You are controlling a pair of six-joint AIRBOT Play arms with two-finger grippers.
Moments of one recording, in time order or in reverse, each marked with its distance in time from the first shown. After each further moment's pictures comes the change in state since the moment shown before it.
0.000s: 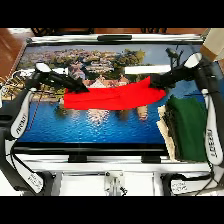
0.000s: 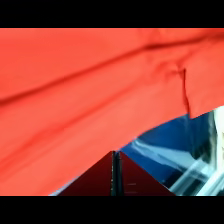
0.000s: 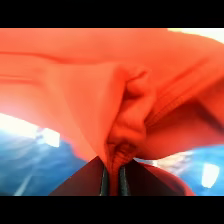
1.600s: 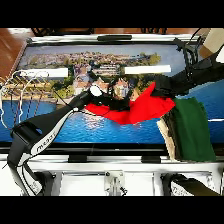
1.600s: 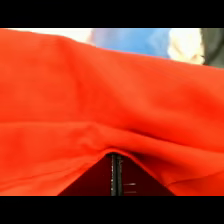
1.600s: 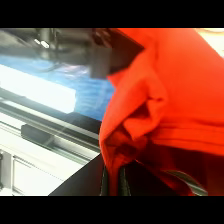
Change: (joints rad) left arm -0.494 0.000 -0.152 -0.138 0.444 -0.126; right arm 0.096 0.319 0.001 0.005 0.354 0.192
